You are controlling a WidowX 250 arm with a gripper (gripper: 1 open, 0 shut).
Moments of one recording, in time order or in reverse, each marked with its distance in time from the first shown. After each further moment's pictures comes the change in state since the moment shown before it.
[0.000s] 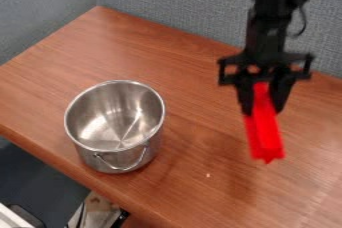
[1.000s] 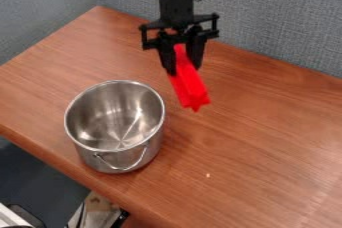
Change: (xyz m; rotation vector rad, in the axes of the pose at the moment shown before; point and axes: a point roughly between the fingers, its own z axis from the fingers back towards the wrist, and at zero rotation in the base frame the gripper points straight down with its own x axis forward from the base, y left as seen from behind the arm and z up) arm 0.070 0.080 0.033 -0.034 0.013 0.323
